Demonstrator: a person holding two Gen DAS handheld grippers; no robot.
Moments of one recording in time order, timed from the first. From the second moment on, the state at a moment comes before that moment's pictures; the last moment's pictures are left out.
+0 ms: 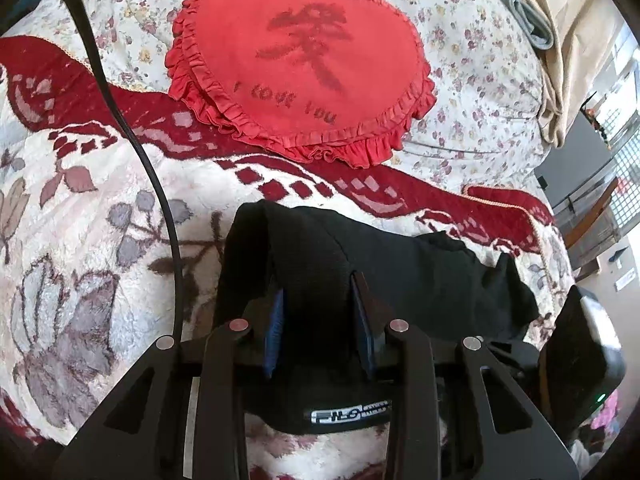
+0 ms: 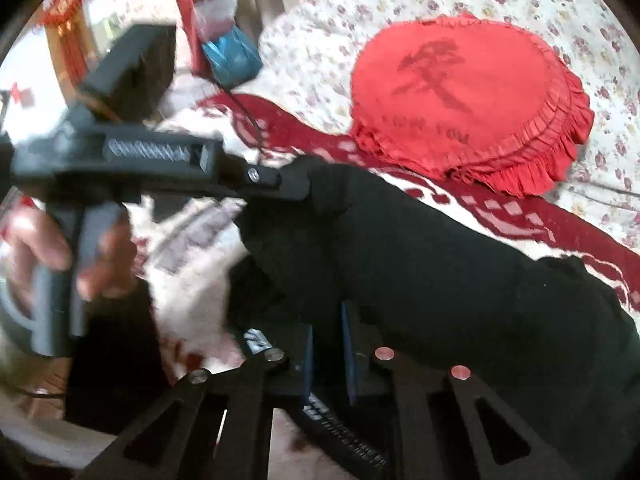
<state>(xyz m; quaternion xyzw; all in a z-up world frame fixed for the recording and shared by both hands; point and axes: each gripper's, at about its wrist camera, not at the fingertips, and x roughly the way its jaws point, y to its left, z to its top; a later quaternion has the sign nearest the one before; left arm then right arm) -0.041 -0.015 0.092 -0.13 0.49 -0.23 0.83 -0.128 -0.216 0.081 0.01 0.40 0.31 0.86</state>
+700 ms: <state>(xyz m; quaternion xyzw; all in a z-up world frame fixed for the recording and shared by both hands) -0.076 0.019 0.087 -0.06 0.49 -0.17 0.85 -0.133 -0.275 0.113 0.05 0.40 0.26 0.88</state>
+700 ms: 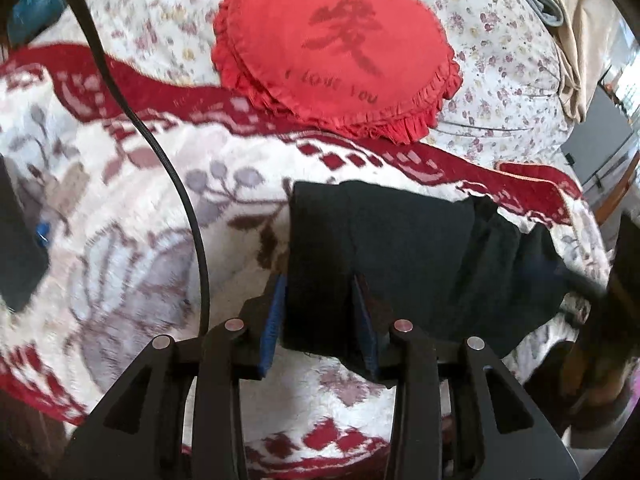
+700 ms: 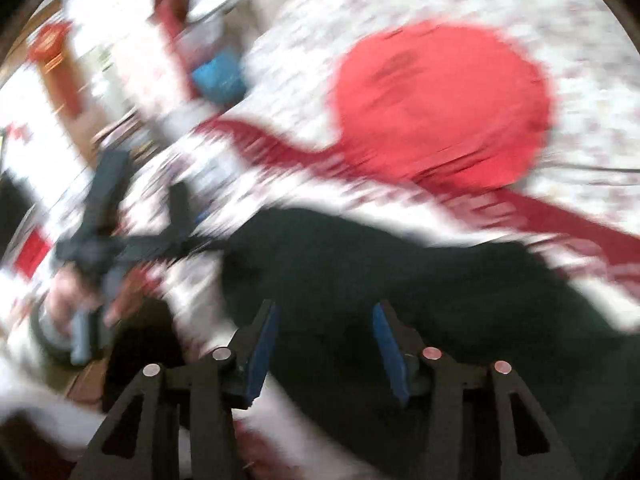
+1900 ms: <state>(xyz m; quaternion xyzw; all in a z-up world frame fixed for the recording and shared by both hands) -0.048 -0.066 0.088 -0.05 0.46 -0.20 0.86 -0.099 -0.415 0.105 0.10 0.42 0.05 0.90</state>
